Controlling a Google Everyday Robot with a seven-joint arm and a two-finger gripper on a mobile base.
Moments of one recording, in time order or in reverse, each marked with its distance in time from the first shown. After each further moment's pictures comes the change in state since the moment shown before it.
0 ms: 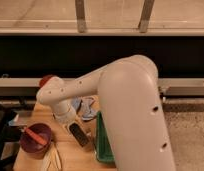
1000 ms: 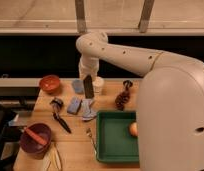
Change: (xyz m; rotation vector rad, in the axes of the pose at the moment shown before) arm -0.108 -0.203 -0.144 -0.224 -0.452 0.418
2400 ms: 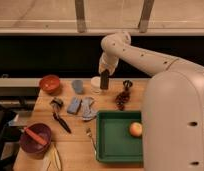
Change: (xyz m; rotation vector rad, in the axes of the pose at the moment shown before) arm -0.057 -0.112 0.023 0.041 -0.119 0.186
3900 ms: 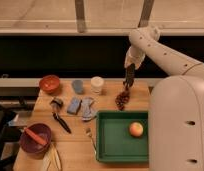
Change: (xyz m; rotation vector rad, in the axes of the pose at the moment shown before) arm -0.040 -0.144 -0.036 0.126 -0.054 0.059
